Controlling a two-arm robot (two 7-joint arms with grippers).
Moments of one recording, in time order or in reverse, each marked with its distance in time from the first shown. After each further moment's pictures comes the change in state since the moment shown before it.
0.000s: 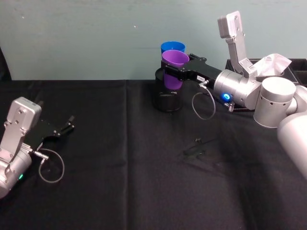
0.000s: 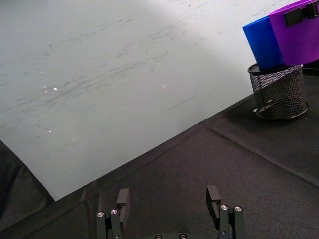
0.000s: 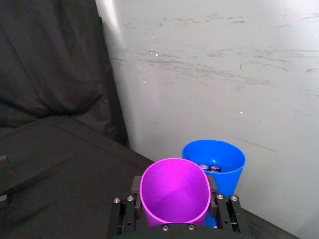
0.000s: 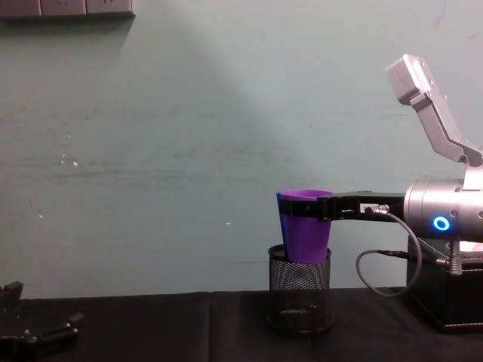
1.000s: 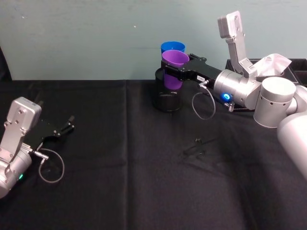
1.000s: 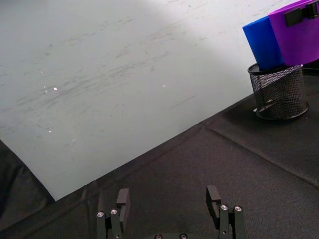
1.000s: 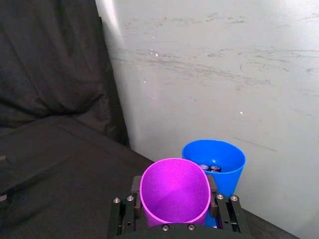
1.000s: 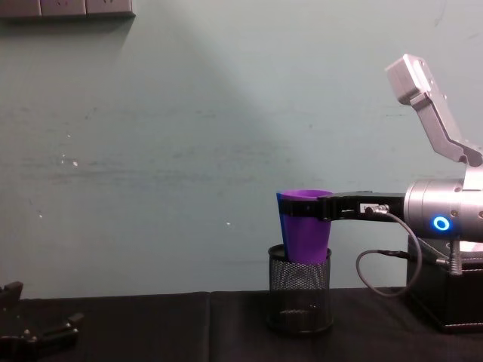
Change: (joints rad) left arm 0.000 0.000 0.000 0.000 0.000 0.000 0.000; right arm 0.000 0.000 0.000 0.000 0.000 0.000 0.000
